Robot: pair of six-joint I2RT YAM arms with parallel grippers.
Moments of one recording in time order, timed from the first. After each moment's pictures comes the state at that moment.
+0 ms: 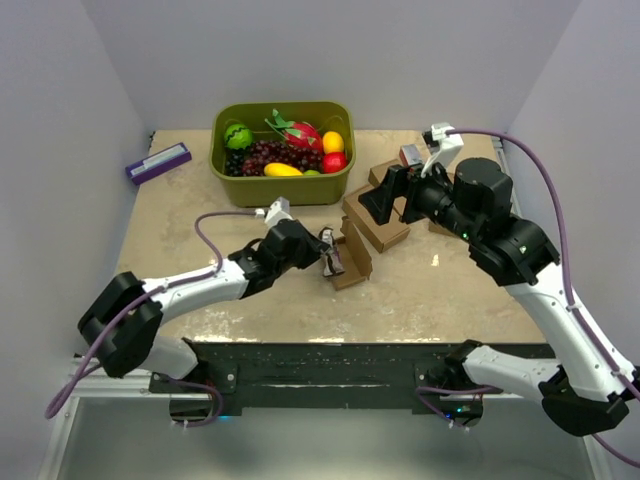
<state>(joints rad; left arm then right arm) -0.80 1.38 0.75 0.07 -0.21 -1.19 0.62 1.06 1.45 -0.64 -0.03 0.36</state>
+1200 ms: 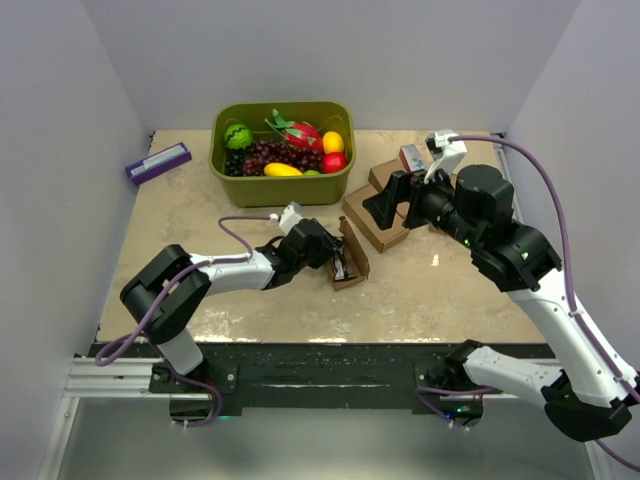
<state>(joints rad) -0.82 1.68 0.85 0.20 -0.25 -1.31 0.62 1.02 1.41 -0.66 0.01 0.36</state>
